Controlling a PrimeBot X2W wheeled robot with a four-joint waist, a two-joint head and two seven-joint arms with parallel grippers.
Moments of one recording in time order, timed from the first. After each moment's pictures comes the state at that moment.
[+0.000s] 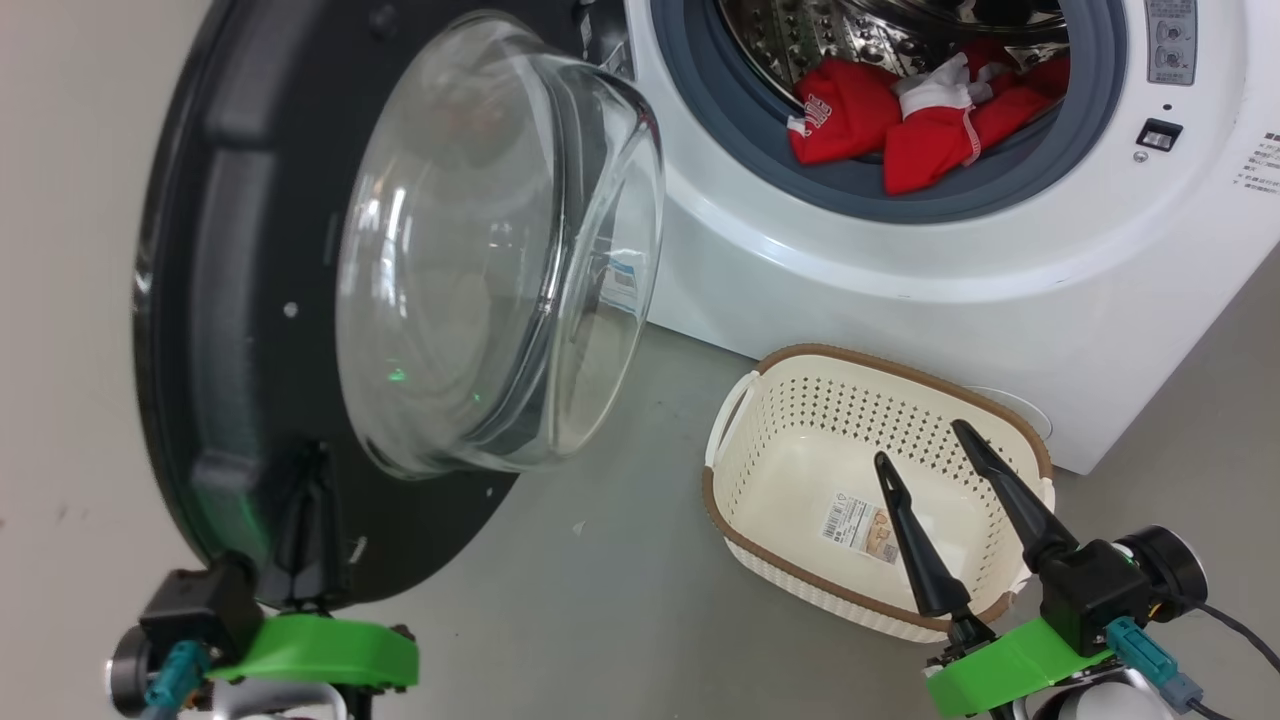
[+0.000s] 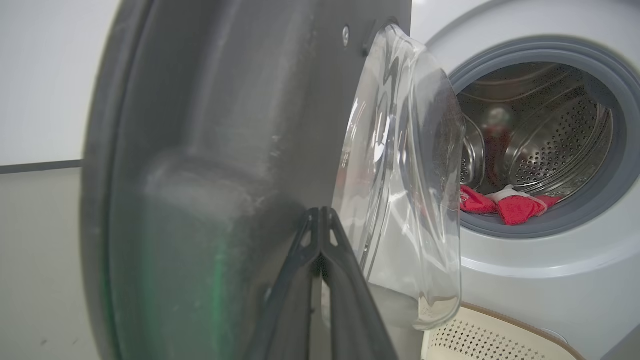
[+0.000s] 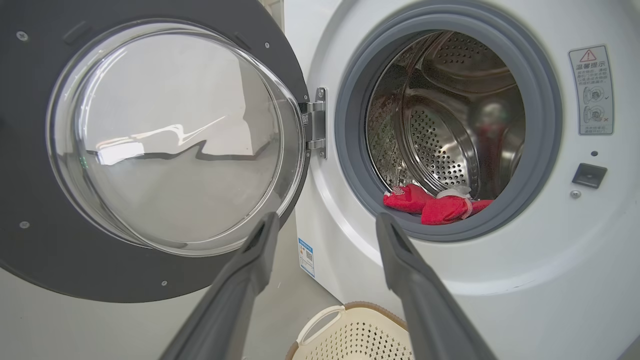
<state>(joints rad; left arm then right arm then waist) -0.16 0.09 -0.13 0.15 -0.32 0.16 -0.25 -0.05 -0.05 0.10 0.09 0.08 0.13 -0.26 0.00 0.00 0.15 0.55</state>
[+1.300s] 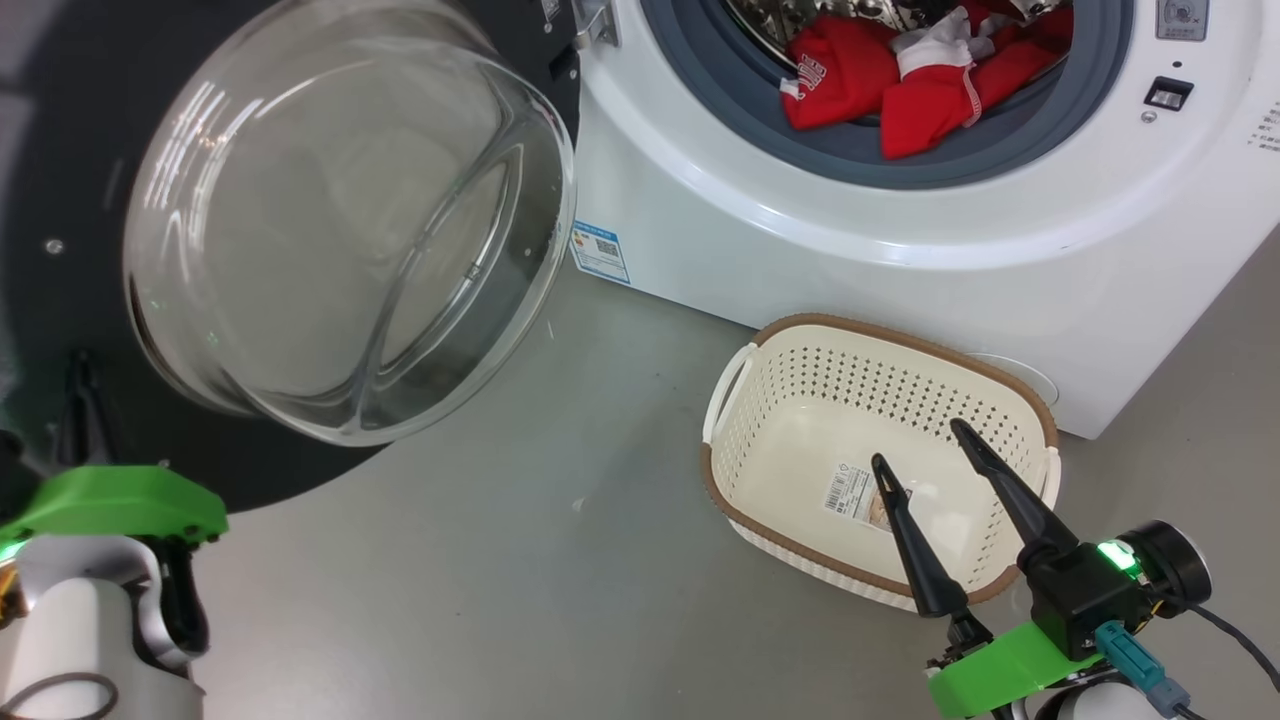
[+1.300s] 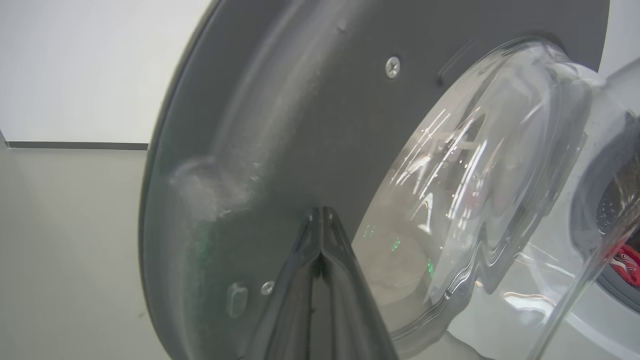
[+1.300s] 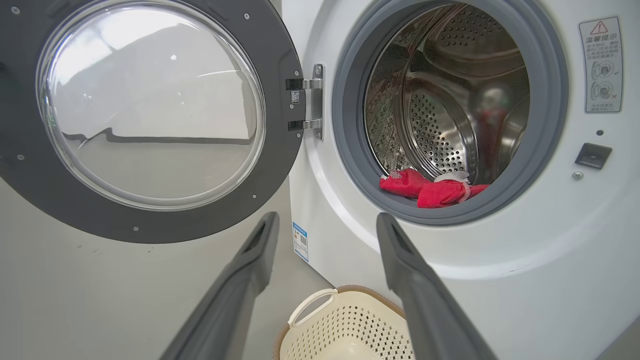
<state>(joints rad) -0.51 0.11 0.23 0.60 -0.31 0.07 -0.25 -0.05 -0.05 0.10 0.09 0.02 0.13 -0.26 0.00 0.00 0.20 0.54</state>
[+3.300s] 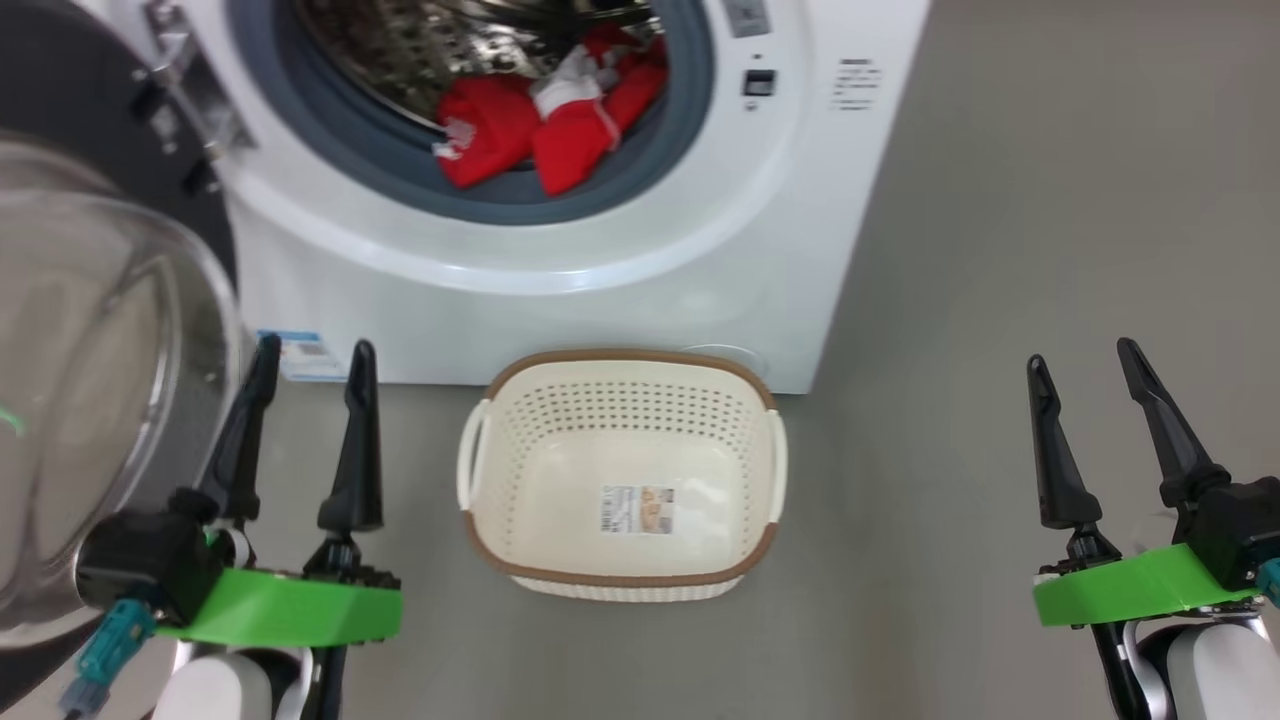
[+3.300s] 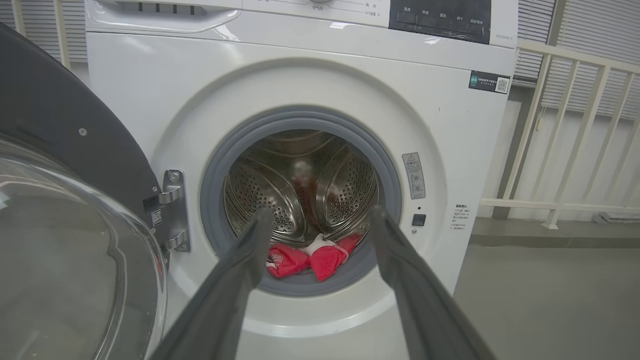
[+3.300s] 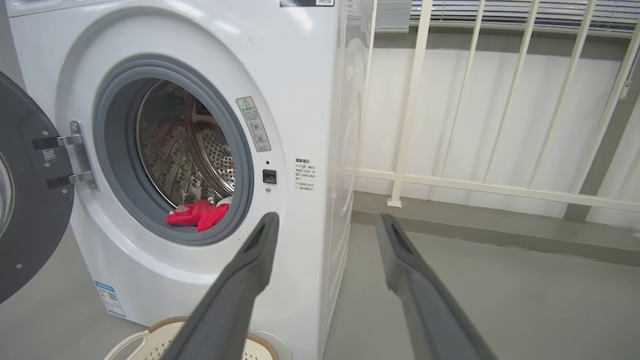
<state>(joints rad) -0.27 0.04 0.00 0.07 -0.25 -0.11 -0.24 -0.11 -0.05 -0.11 0.07 0.11 0.13 -0.26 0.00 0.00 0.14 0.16</state>
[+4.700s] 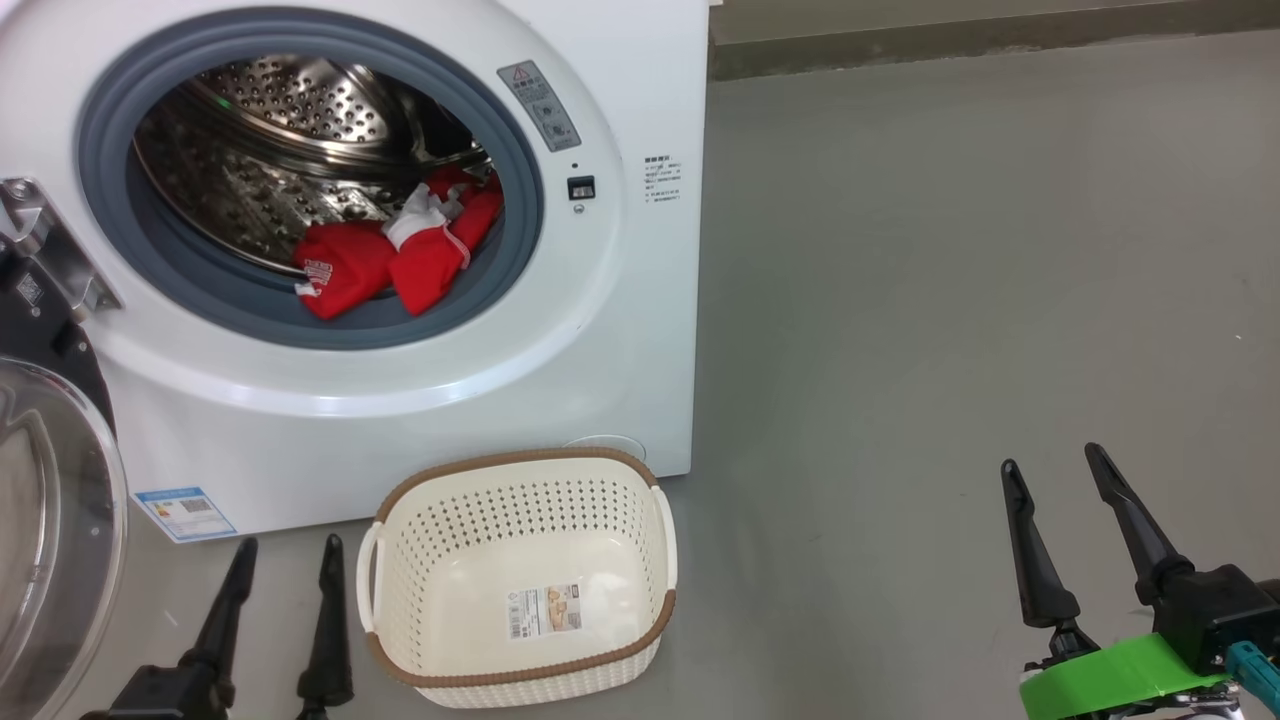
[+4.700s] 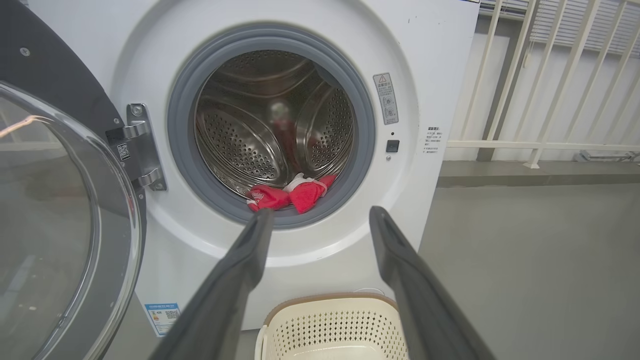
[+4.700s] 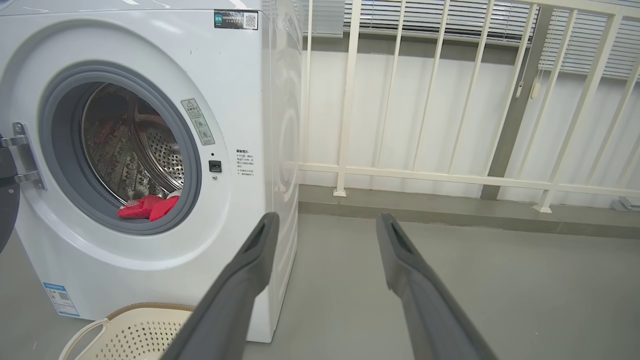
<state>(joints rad) 0.00 0.09 0.03 0.14 -0.21 -0.05 -0.25 0.04 -0.04 -0.09 0.07 0.11 0.13 -0.26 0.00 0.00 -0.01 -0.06</state>
